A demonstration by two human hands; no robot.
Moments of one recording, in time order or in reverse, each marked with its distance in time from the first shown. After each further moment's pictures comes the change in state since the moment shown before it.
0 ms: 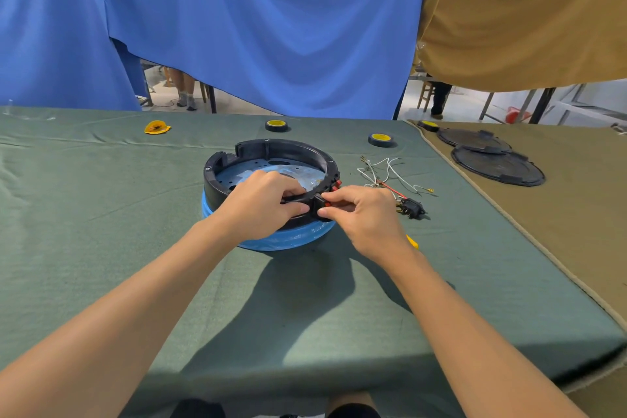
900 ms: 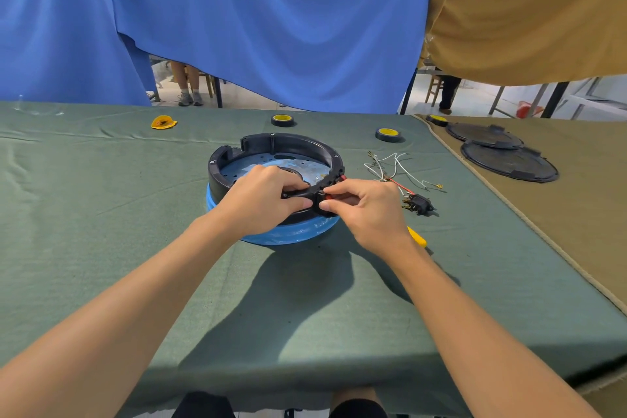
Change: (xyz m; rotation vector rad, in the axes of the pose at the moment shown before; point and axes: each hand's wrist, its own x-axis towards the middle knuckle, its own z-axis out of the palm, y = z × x) left_hand 0.000 -0.010 0.003 -0.015 0.053 -0.012; right_hand 0.003 0.001 0.006 0.064 0.052 -0.013
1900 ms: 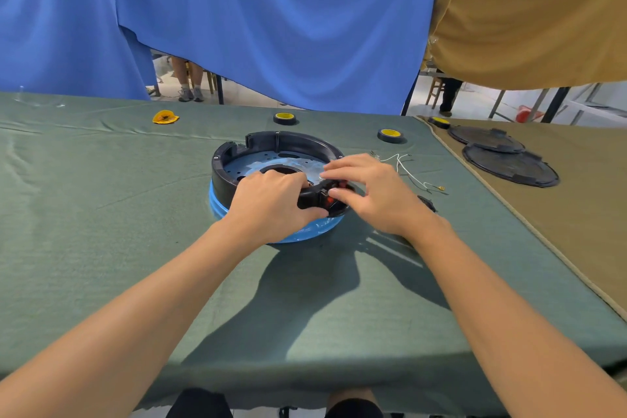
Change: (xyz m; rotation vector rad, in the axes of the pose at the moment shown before) left_hand -0.001 0.008 0.019 0.375 0.127 -0.037; right_hand 0.028 -0.012 -0.029 -0.257 -0.336 -0.206
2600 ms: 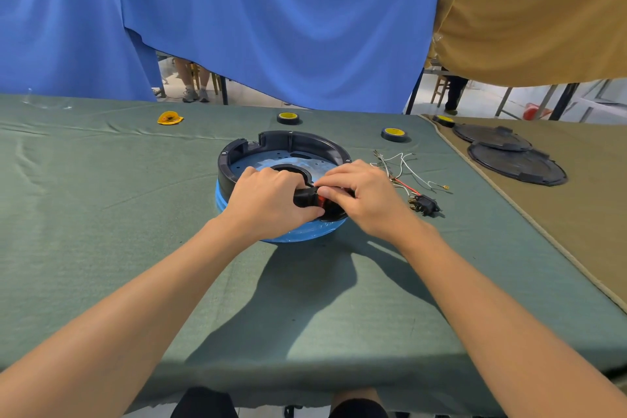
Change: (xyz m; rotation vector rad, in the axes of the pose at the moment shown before) left_hand 0.000 -0.007 -0.003 -0.074 0.000 0.010; right_hand 0.003 0.006 0.027 0.027 0.074 -0.023
